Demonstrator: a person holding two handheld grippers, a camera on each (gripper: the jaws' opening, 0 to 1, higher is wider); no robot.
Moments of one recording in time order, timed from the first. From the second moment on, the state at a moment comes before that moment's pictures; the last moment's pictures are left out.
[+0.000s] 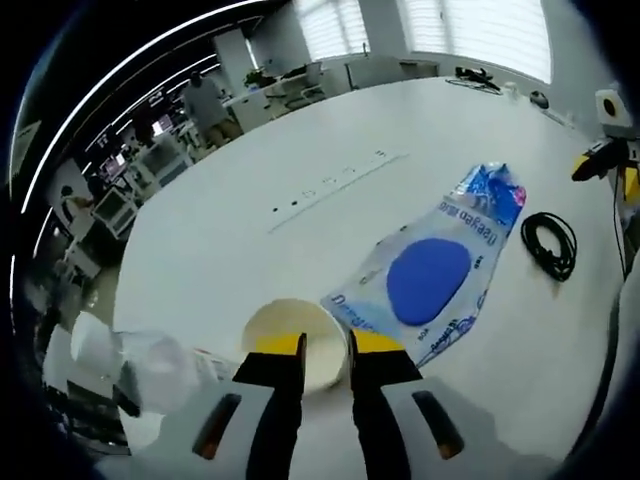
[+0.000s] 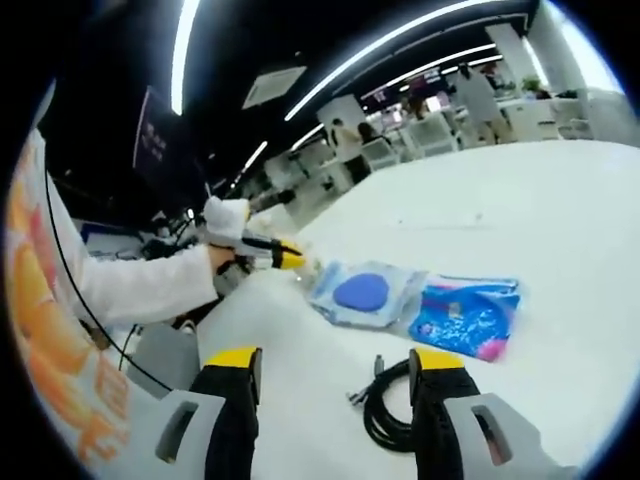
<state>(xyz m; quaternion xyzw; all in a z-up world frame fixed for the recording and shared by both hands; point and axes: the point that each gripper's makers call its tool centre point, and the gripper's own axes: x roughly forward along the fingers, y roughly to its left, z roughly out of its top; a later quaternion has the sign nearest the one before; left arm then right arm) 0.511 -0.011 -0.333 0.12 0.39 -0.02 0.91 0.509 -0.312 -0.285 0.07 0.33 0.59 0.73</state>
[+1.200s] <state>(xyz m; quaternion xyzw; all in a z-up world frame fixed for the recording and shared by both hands) 0.367 -0.003 -0.295 -0.03 0.32 0.08 0.94 0.473 -0.376 -0.301 0.08 0.37 0.49 0.78</state>
